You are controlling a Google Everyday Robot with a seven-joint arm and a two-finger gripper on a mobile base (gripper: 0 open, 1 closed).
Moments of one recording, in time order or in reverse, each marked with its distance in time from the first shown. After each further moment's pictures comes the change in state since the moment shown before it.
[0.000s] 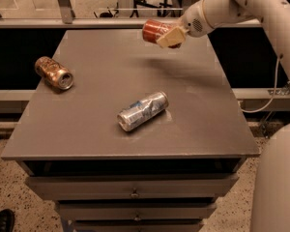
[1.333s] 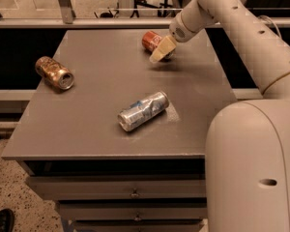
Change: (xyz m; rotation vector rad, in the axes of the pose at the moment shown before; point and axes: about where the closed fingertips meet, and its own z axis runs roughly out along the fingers) arm 0.033 -0.046 0.064 0.106 0.232 -0.020
